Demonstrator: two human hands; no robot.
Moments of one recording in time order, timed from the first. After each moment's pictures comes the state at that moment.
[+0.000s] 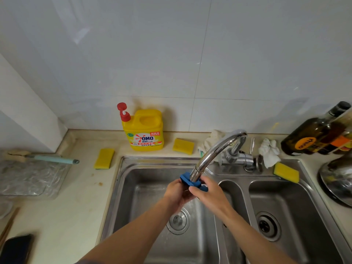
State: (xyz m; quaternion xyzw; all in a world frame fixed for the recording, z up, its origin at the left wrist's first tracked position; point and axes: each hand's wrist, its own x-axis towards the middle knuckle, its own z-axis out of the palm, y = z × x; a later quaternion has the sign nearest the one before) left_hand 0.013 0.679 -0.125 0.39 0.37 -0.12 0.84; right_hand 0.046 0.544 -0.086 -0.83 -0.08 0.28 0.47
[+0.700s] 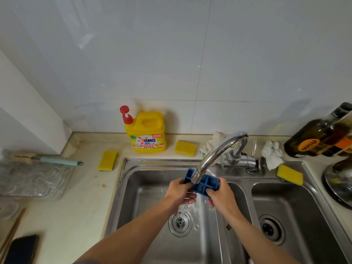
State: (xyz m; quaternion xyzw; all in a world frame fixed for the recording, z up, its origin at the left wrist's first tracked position) left_hand 0.016 0.686 -0.127 0.55 0.35 -0.12 0.74; right_hand 0.059 0.525 -0.105 -0.83 0.04 0.25 0.50
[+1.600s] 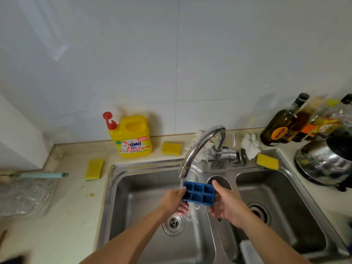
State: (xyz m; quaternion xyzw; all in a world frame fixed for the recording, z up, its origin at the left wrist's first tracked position) left_hand -0.019 0.673 -0.116 0.69 0.22 -0.23 0.64; right_hand 0.027 0.468 -0.080 -0.67 0.19 0.36 0.62
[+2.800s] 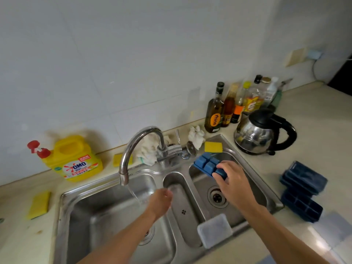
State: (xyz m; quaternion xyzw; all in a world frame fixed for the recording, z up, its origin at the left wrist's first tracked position) left_hand 0.010 0.557 -0.121 0.85 0.14 -0.20 0.46; right_hand 0.022 0.289 -0.061 -0.95 -0.05 -0.08 0.31
